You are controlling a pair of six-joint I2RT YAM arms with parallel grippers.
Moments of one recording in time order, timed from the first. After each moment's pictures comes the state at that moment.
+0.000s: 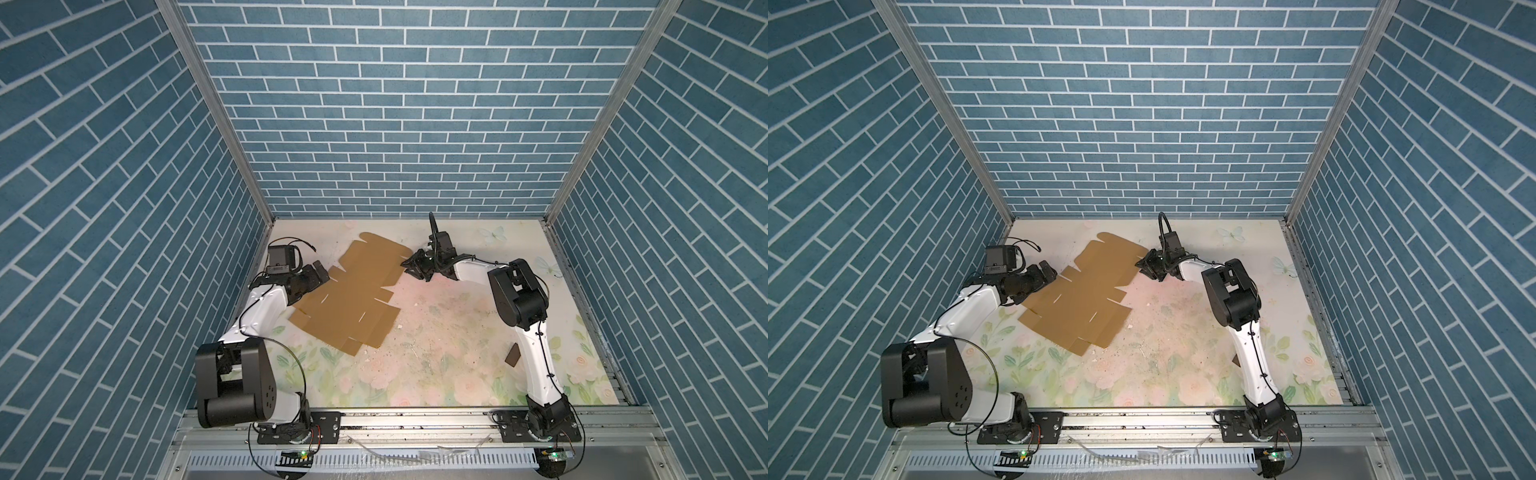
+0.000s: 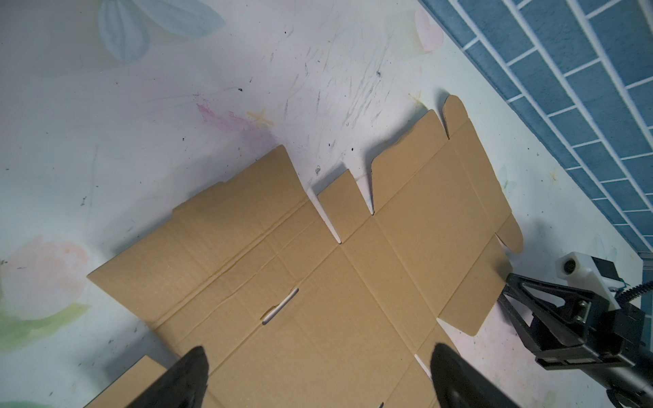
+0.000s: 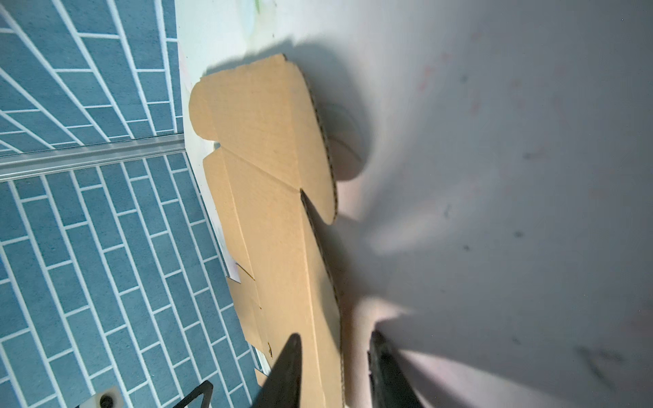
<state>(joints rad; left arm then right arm) 0.11 1.42 0.95 -0.44 0.20 -0.49 0.54 2.34 1.60 0.01 -0.55 1.18</state>
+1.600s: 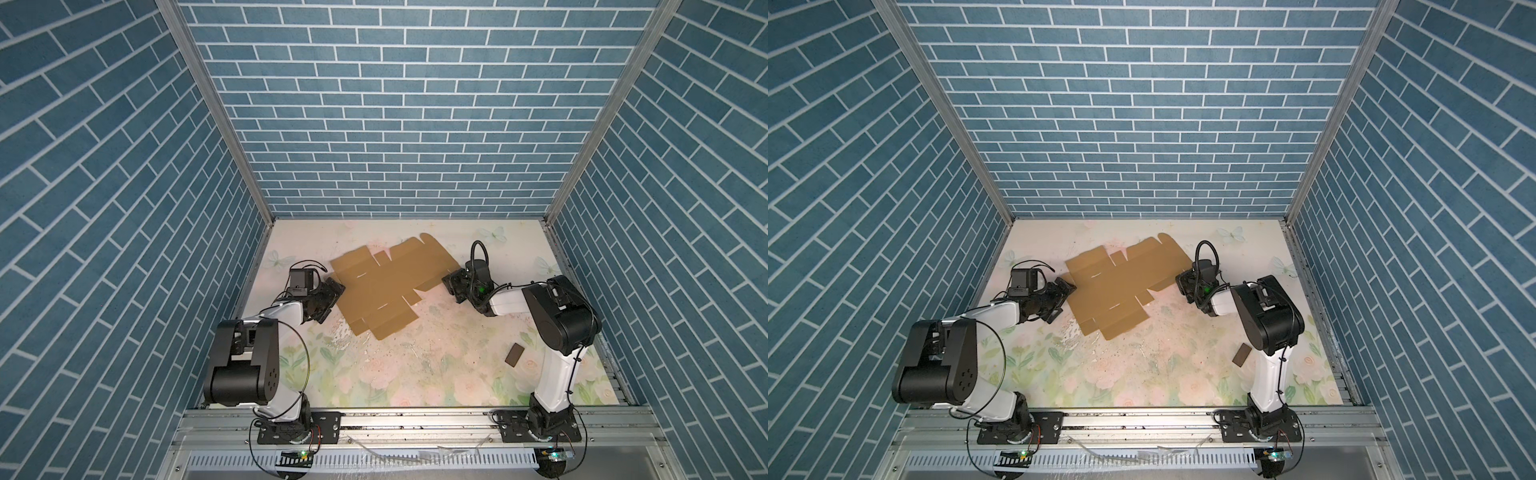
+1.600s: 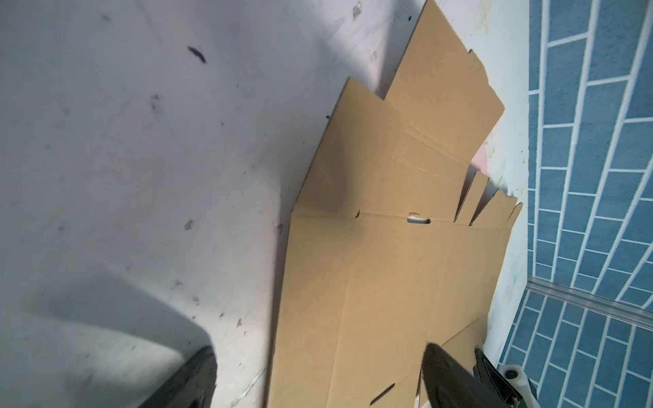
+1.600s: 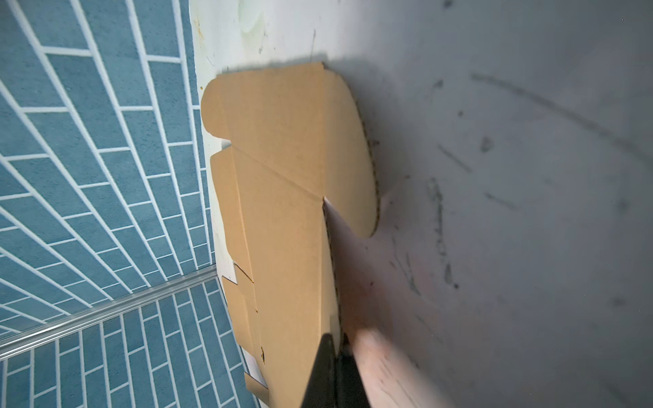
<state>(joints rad) 0.01 1.53 0.68 -0.05 0.35 -0.94 0.44 1.93 0.85 0.48 -0.20 1.43</state>
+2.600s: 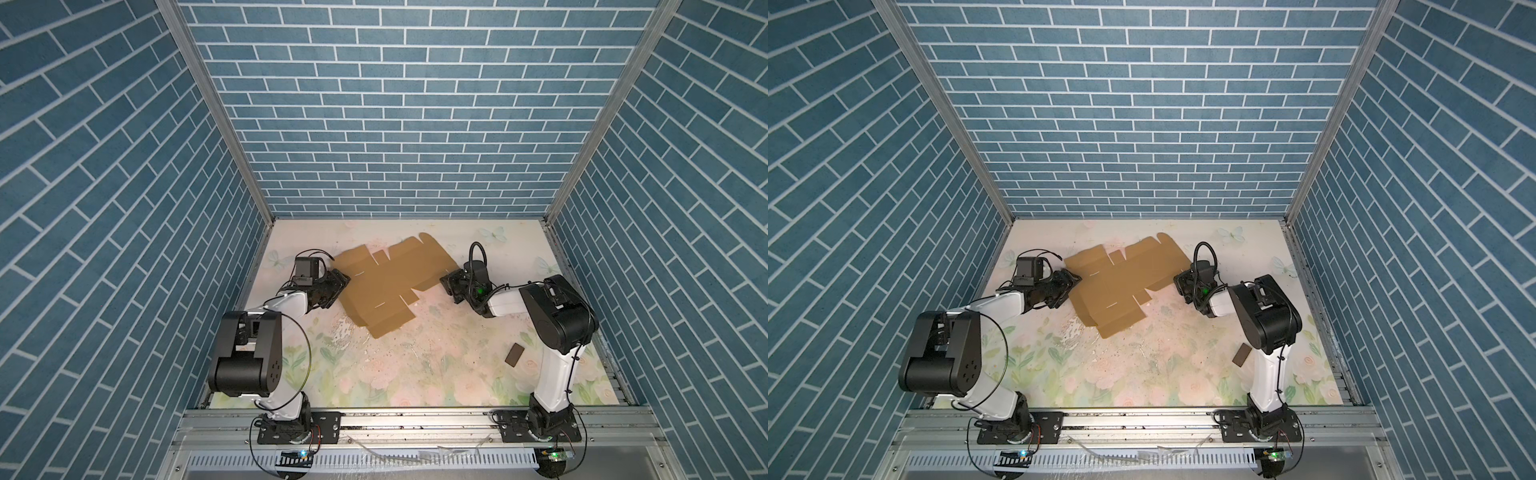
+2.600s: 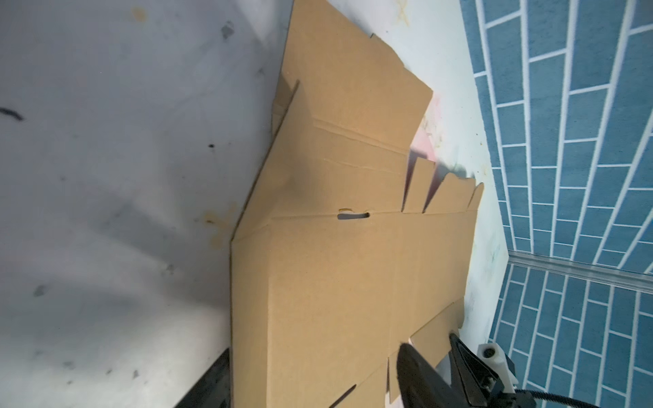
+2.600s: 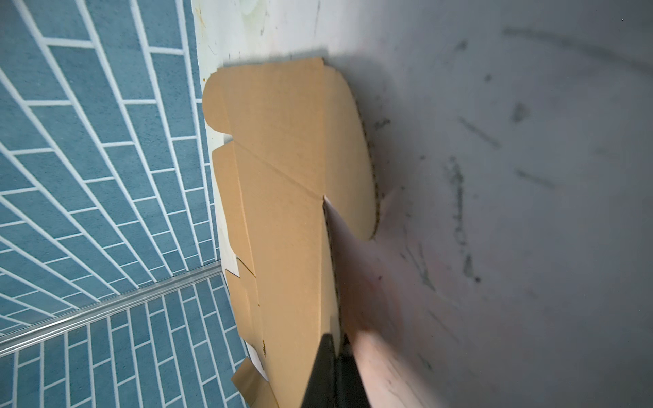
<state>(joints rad) -0.04 1.59 0.81 -0.07 0.39 -0.87 0.46 1.95 0.85 0.52 -0.21 1.44</state>
